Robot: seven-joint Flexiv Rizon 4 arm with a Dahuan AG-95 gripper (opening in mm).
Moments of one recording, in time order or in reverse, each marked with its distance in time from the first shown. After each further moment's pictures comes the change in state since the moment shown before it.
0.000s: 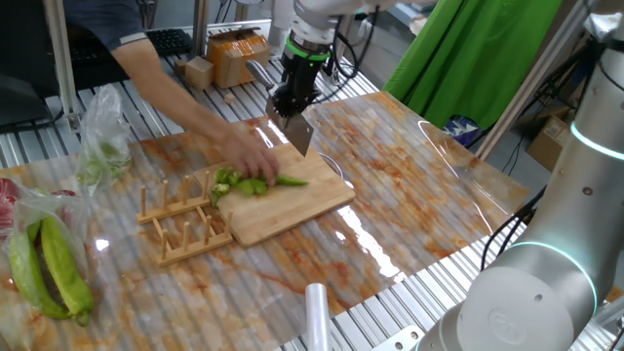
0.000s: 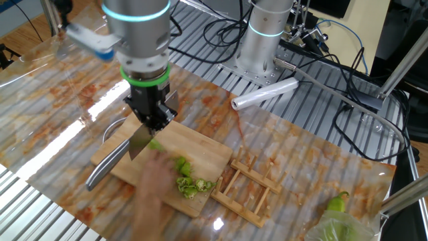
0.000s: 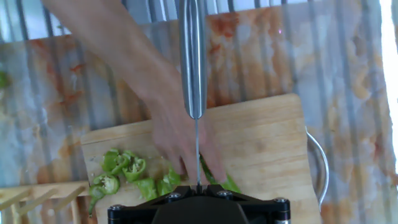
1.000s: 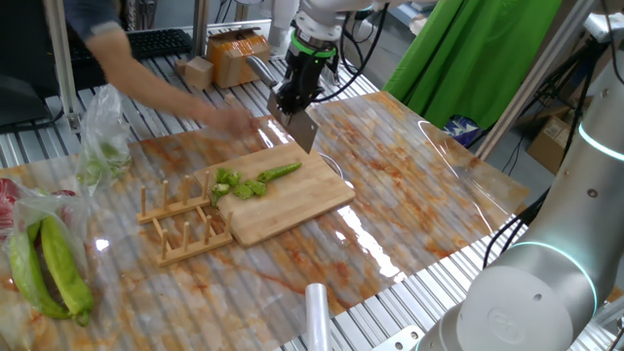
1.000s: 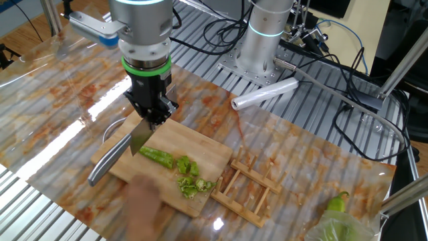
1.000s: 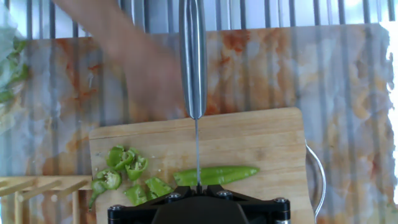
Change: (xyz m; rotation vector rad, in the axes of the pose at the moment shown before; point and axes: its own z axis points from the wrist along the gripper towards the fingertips) arm 0.003 0.003 -0.013 0.014 0.019 0.003
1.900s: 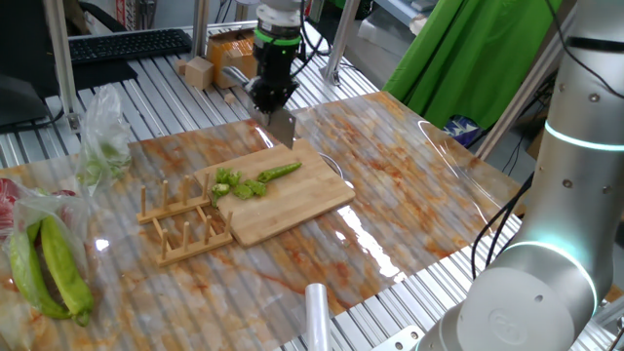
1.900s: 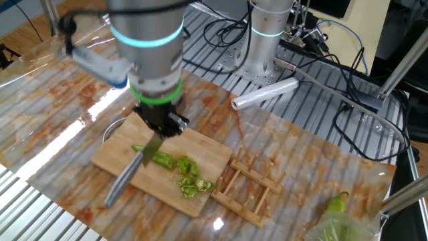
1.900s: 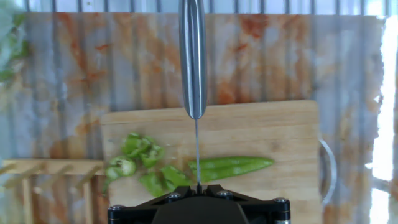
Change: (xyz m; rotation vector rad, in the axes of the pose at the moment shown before) arm -0.013 0.044 0.009 0.015 0.158 -0.031
